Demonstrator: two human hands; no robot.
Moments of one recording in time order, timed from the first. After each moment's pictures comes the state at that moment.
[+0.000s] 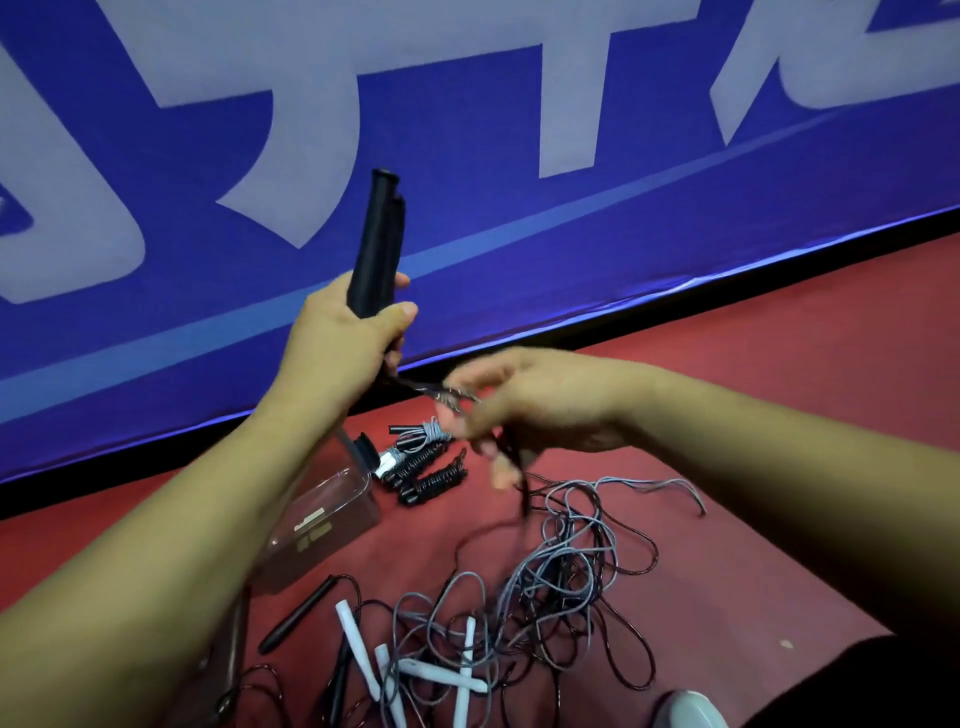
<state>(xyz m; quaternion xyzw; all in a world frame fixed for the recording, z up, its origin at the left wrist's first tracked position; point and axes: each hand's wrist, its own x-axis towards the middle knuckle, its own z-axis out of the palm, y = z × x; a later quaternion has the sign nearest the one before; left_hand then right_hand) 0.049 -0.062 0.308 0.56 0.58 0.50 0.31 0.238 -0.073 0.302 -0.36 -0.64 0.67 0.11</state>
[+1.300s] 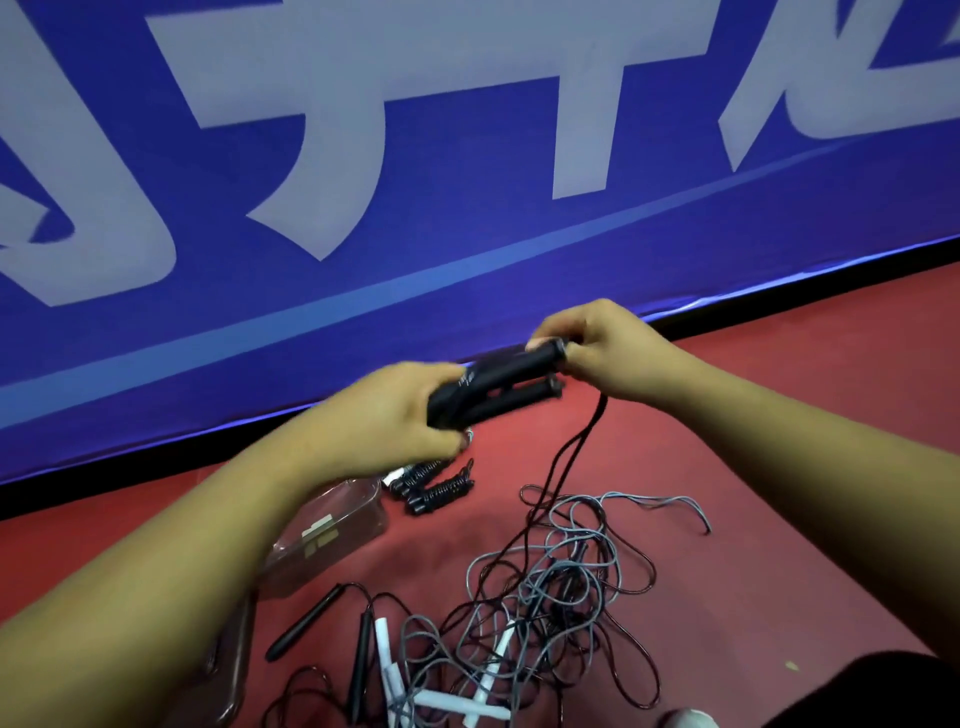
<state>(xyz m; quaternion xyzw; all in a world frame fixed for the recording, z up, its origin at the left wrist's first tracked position) 0.048 -0.102 0.324 0.80 0.53 0.13 0.26 0.279 -0.036 0.304 -0.45 -0.80 0.29 0.28</state>
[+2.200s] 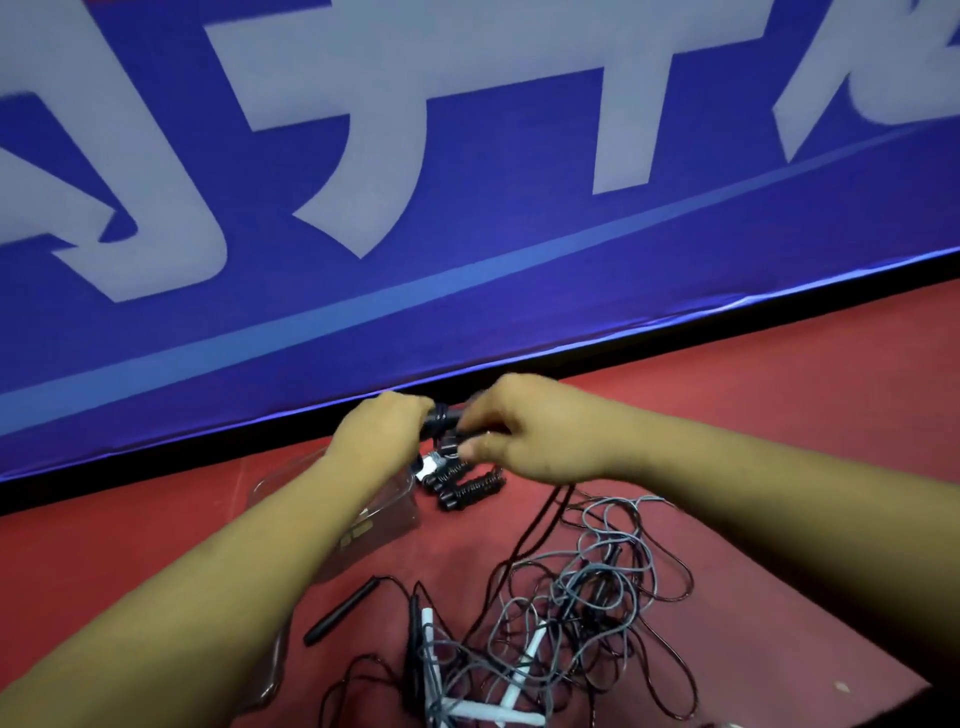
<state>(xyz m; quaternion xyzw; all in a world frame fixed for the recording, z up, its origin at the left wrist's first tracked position) -0.005 -0.064 0.238 0.73 0.68 -0.03 0.01 0.196 -0.087 0.310 -0.33 -0.89 0.31 0.10</state>
